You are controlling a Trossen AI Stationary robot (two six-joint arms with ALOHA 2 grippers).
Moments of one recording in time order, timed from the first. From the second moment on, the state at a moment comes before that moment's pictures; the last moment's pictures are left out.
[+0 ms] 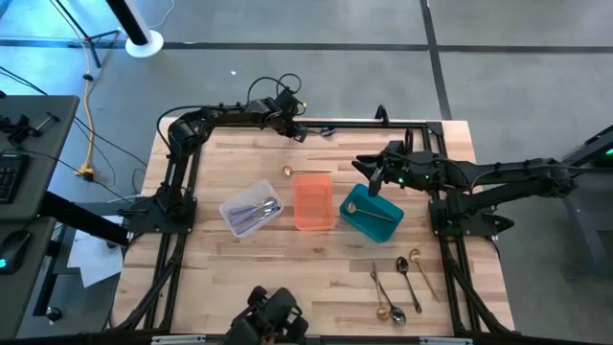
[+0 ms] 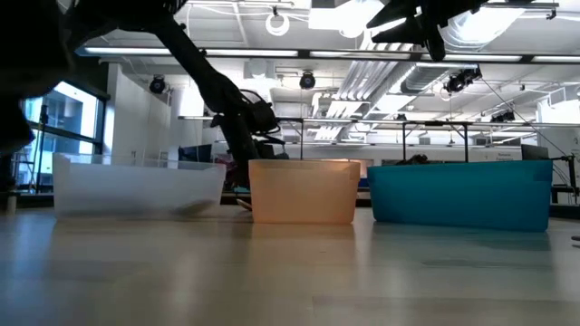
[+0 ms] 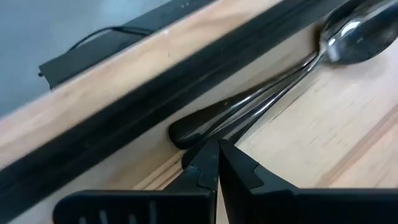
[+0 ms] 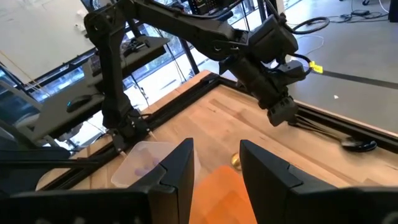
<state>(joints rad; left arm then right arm) 0.73 2.15 1.48 -0.39 0.05 -0.28 0.00 0.95 0.76 -0.04 0.42 0.50</state>
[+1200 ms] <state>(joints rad) 0.62 2.12 1.48 -0.62 0.09 -0.21 -0.01 0.95 0.76 -0.04 0.42 0.47</state>
